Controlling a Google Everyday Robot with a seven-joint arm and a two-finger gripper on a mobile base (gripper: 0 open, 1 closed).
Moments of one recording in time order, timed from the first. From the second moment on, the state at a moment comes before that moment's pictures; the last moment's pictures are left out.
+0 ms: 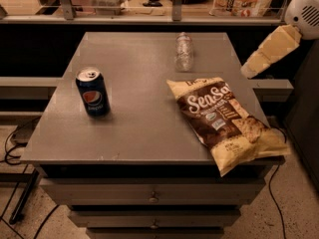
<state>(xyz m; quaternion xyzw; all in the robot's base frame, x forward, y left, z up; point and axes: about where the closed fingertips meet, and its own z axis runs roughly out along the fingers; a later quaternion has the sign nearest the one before) 0.548 -0.228 0.999 -0.38 0.89 0.00 0.27</state>
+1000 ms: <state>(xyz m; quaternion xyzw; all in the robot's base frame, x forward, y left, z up) 0.591 -0.158 0.993 -0.39 0.88 0.05 0.27</state>
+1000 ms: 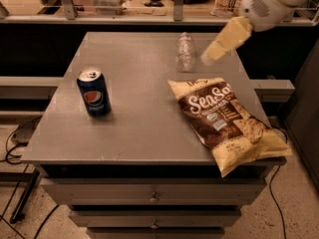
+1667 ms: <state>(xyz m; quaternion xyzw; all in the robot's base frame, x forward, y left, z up) 0.650 -0.092 0.976 -0.38 0.88 0.06 0.26</state>
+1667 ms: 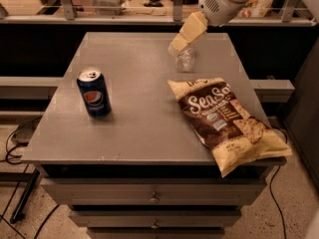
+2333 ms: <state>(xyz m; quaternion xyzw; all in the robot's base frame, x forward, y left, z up) 0.693 -0.085 0.972 -0.34 0.89 0.09 0.28</state>
